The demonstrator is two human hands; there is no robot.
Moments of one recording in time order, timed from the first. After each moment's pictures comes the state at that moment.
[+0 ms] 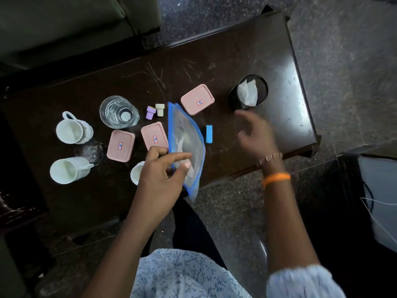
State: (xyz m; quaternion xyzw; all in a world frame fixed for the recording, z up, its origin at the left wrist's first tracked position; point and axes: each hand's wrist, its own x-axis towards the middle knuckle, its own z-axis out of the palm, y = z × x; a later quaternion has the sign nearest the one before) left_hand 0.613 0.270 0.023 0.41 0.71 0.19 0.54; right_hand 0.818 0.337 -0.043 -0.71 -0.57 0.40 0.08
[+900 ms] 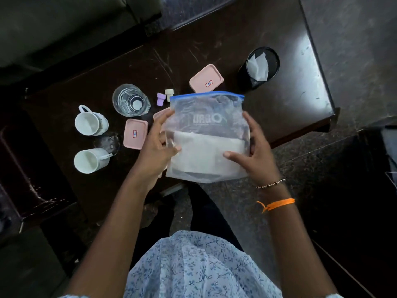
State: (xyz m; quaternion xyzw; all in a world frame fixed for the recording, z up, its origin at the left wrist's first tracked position) left_hand 0.562 0.273 -0.028 0.33 0.63 0.23 0.67; right_hand 0.781 0.243 -0.036 -0.66 -0.36 0.57 0.32
